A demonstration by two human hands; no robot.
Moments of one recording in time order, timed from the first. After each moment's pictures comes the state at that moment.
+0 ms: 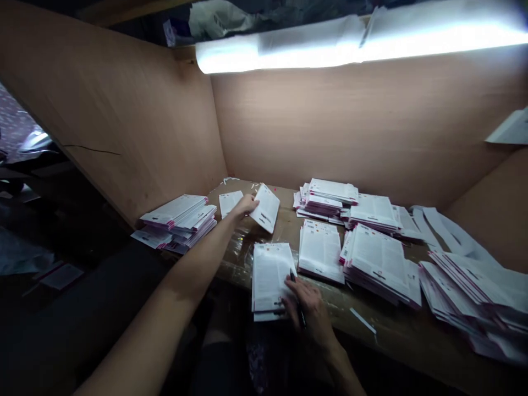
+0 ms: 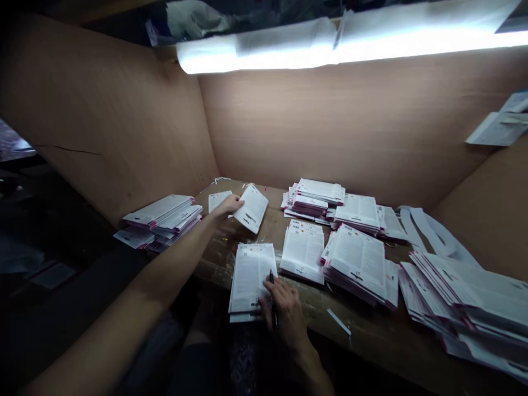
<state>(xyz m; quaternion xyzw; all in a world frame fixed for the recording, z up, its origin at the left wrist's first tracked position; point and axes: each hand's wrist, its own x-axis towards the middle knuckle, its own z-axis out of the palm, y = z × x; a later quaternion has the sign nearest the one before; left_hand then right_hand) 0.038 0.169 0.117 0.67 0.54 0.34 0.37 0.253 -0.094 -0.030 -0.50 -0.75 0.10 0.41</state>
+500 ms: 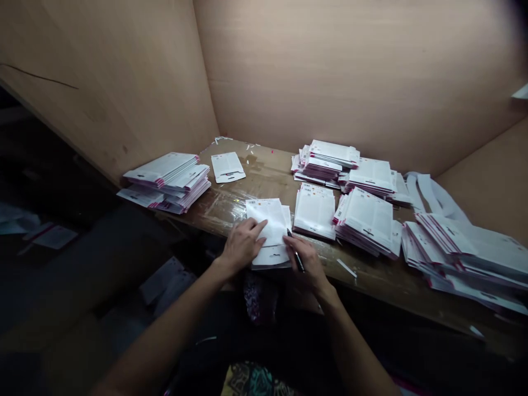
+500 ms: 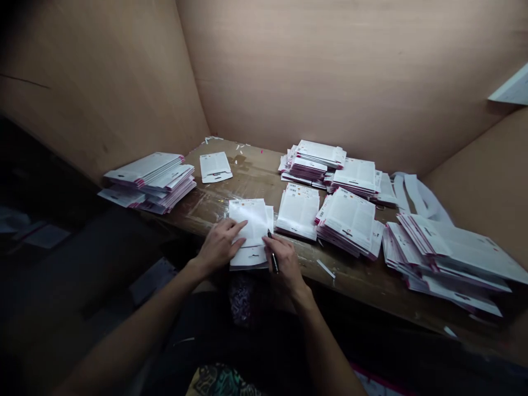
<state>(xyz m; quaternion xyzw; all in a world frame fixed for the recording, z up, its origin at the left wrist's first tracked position) 0.039 -0.033 0.008 0.85 0.49 0.19 0.10 0.270 -0.091 -0.027 -0.51 -0.74 0.14 0.42</state>
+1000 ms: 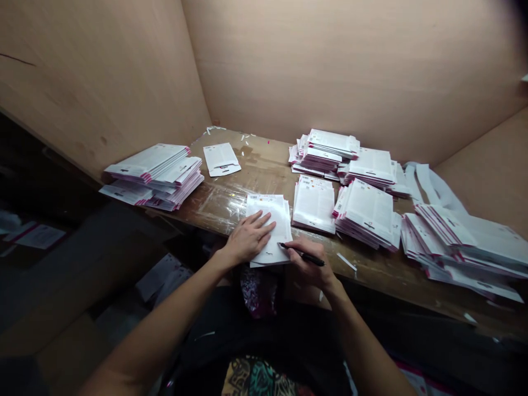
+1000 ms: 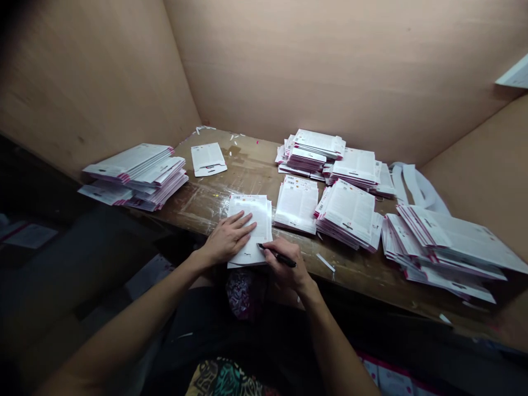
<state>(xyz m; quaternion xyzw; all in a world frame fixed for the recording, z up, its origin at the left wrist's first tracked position) 0.044 -0.012 -0.010 0.91 0.38 0.14 0.08 0.282 -0.096 -0.018 -0.47 -0.73 0.23 0.44</state>
